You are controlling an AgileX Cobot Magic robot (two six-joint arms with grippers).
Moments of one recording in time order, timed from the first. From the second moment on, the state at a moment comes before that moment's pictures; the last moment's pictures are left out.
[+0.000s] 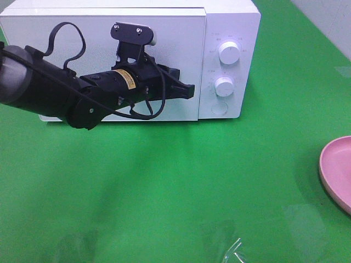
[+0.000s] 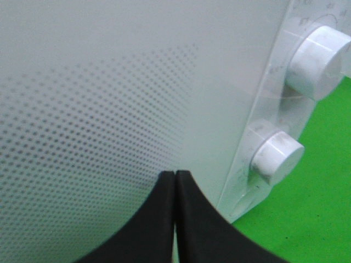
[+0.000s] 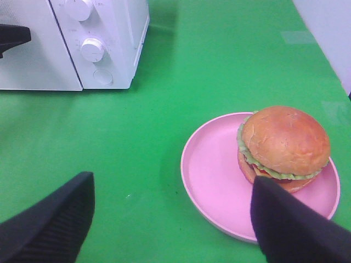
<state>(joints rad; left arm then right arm) -0.64 2.07 -1.10 0.02 -0.57 -0.12 0.09 0.00 -0.50 -0.04 0.97 0.09</state>
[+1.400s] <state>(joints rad) -0.75 1.80 -1.13 -0.17 0.45 -0.08 0.09 0.00 -0.50 -0.04 0.97 0.09</state>
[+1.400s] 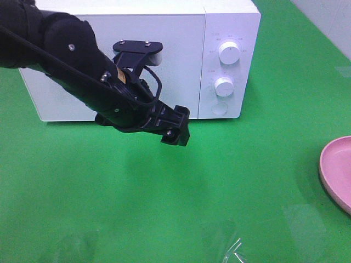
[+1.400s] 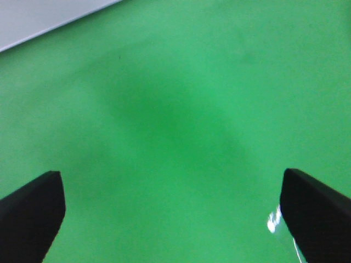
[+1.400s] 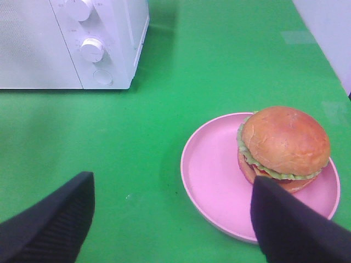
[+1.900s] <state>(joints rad) -0.67 1.63 -1.14 -0.19 0.89 -0.11 0.09 0.00 -0.50 -0.04 0.97 0.09</state>
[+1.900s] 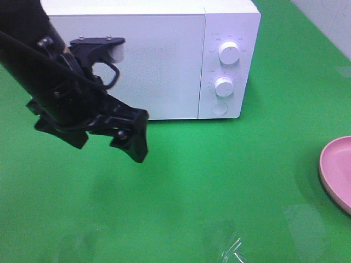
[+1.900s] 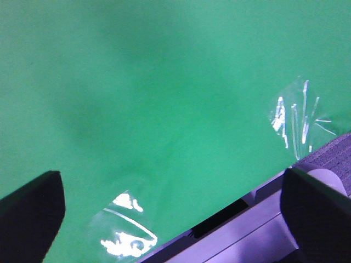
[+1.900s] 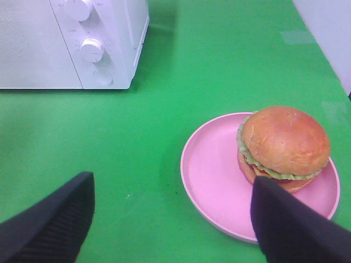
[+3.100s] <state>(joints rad) 0.04 0.98 -0.74 -0.14 1.17 0.01 0.09 0.00 -0.50 -0.04 0.97 0.09</state>
